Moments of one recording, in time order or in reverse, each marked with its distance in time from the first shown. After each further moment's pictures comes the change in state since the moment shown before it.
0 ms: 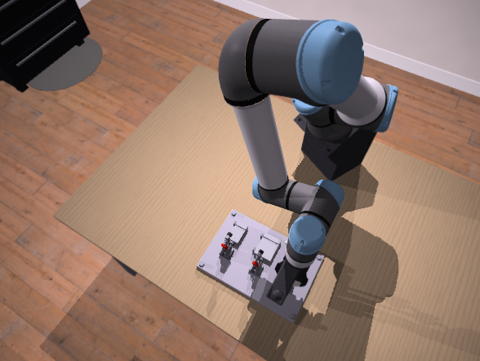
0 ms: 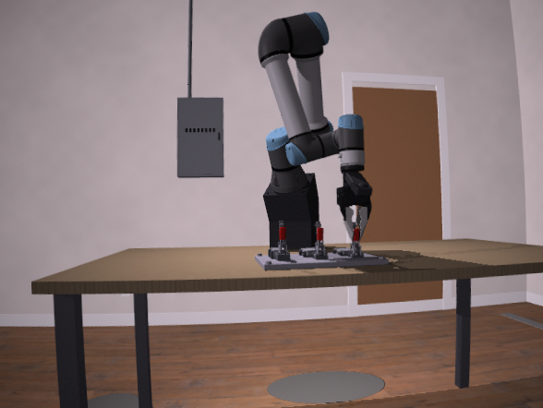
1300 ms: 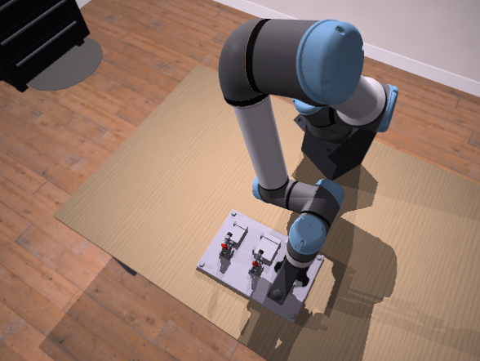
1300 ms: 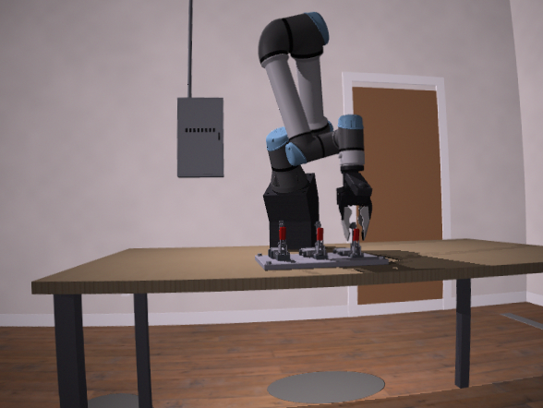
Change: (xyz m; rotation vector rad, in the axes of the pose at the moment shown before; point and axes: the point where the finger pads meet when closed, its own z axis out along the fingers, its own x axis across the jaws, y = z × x) arm 0.000 0.002 0.000 -0.003 0.000 -0.001
